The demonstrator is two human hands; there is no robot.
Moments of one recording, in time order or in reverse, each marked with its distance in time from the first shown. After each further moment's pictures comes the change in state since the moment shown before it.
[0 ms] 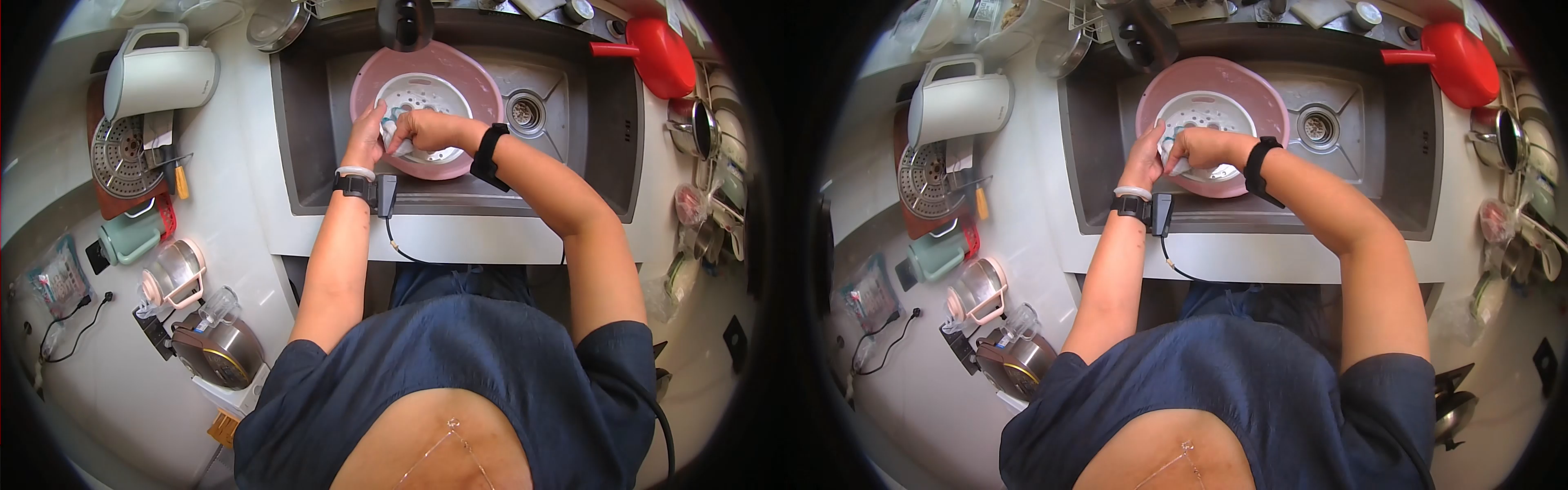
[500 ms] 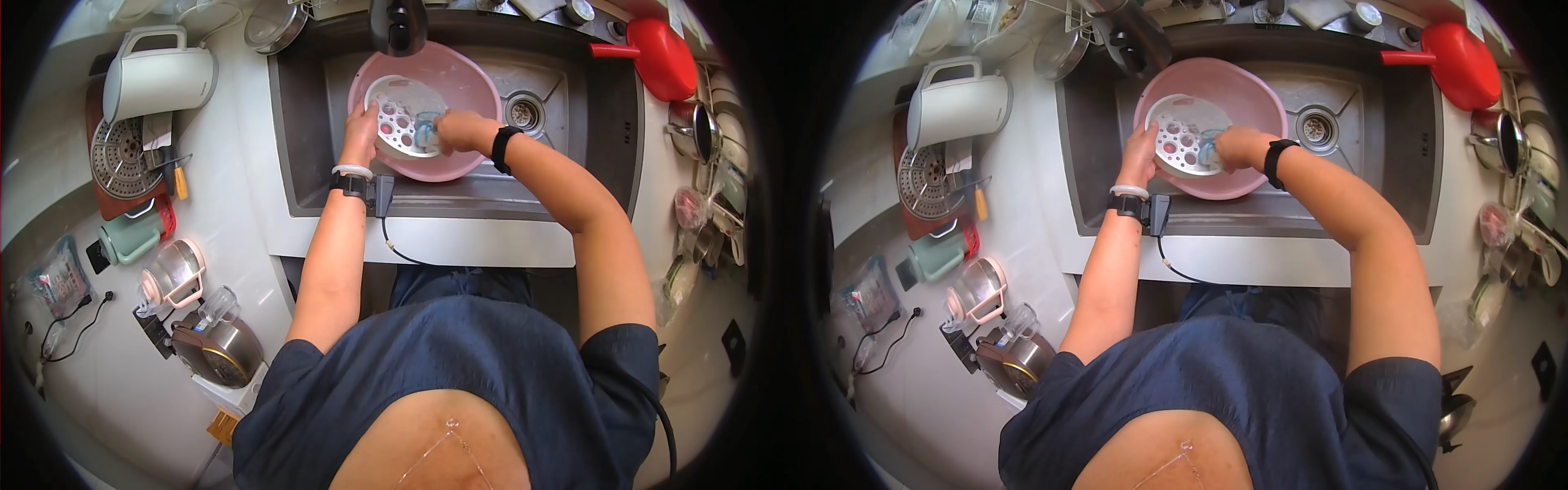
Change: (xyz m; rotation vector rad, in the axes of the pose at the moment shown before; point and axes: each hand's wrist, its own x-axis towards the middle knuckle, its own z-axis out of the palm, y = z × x) left_hand 0.008 0.000 0.002 0.084 0.224 0.091; right_hand -0.038 0.022 -0.023 -0.521 -0.210 0.347
